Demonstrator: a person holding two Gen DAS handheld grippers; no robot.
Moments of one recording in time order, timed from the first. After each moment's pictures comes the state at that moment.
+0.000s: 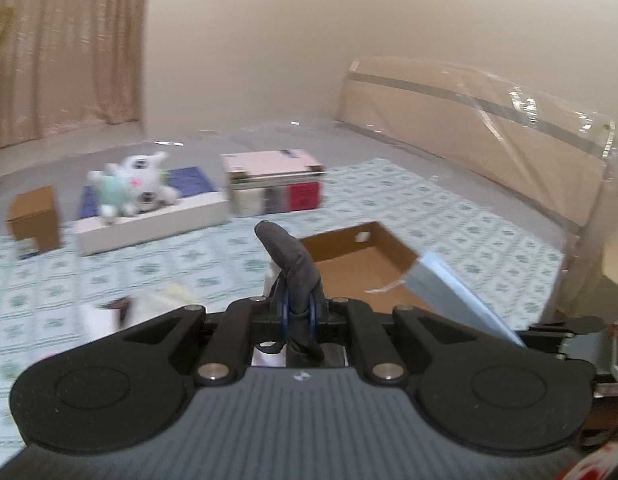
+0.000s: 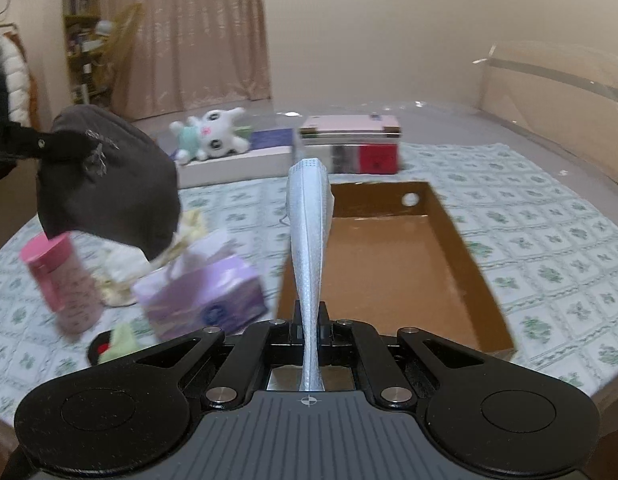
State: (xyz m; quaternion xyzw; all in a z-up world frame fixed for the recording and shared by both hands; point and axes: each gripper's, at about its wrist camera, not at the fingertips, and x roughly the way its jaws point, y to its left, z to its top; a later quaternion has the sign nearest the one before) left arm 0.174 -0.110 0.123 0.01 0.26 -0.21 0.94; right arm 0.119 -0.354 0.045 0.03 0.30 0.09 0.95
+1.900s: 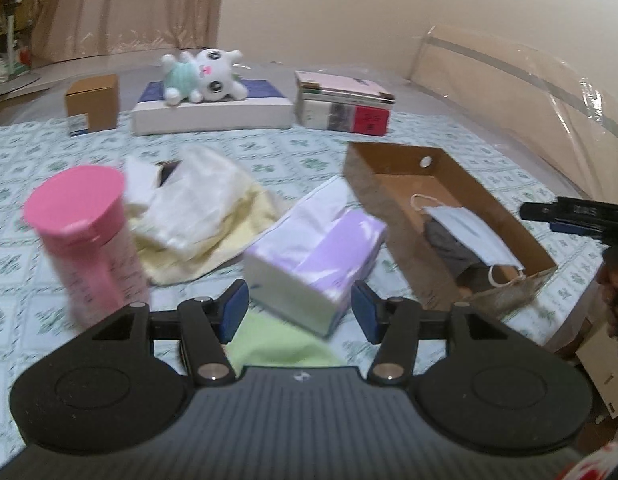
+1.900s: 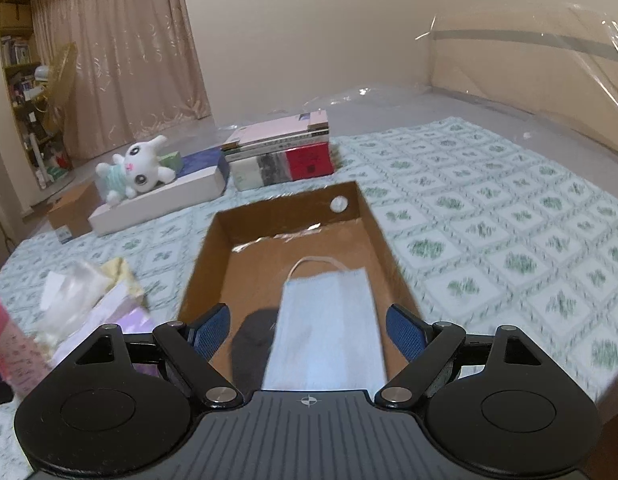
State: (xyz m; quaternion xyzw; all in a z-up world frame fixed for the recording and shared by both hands) left arm 0.120 -0.071 0.018 -0.04 0.33 -0.09 0.94; right arm 0.160 -0.419 0.030 0.10 0.30 0.05 0.95
